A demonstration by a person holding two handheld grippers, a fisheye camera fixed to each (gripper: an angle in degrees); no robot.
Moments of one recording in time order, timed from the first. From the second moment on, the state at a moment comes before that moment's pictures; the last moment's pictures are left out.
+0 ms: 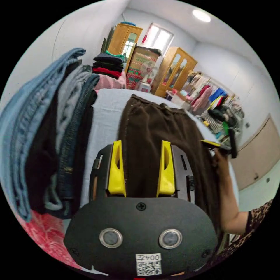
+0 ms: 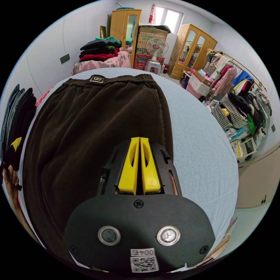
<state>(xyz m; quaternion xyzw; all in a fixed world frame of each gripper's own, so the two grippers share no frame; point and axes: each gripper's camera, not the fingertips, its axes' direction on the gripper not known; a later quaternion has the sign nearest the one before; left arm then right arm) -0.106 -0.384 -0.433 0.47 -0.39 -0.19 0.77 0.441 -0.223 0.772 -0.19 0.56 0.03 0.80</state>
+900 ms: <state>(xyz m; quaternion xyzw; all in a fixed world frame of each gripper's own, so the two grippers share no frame) -0.112 -0.520 -0.513 0.38 -0.51 -0.18 0.75 0.414 -0.225 0.724 -0.18 0.54 0.05 0.82</state>
